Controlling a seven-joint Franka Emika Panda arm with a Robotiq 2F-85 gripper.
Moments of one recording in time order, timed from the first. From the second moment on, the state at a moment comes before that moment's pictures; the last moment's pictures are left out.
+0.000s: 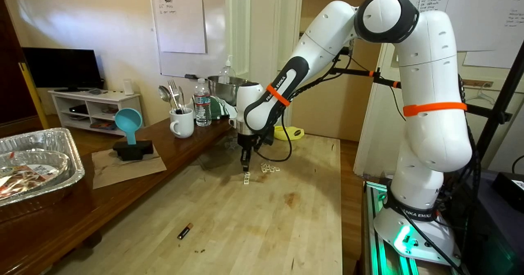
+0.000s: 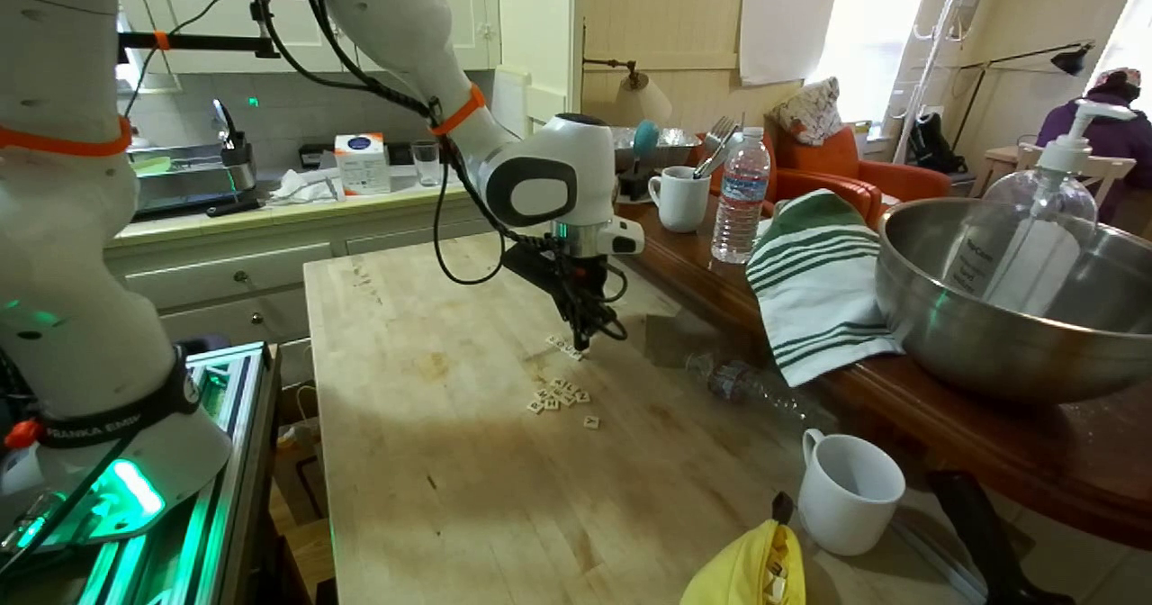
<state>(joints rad) -0.06 0.32 0.01 -2.24 -0.04 2.61 -0.34</state>
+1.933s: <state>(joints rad) -0.13 0.33 -0.08 -2.26 -0.16 2.63 -0.38</state>
